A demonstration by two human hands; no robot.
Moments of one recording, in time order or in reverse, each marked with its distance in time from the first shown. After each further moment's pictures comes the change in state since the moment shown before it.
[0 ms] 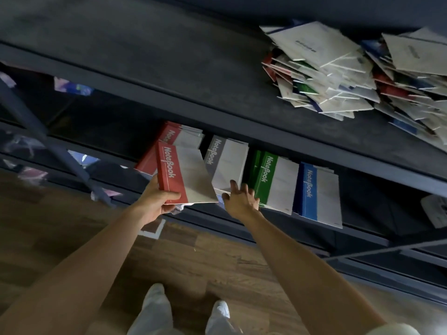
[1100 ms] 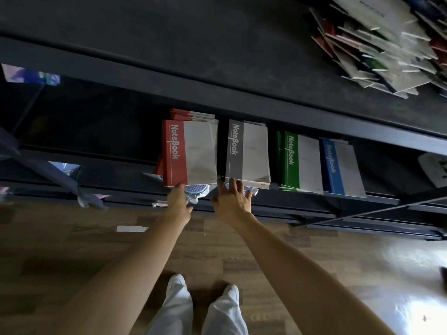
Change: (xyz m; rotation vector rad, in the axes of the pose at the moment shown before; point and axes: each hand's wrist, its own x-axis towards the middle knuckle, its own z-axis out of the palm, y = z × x) left_hand 0.098 -0.024 -0.052 -0.370 0.176 -0.382; right_hand 0.026 -0.131 0.066 -0.100 0.018 0.098
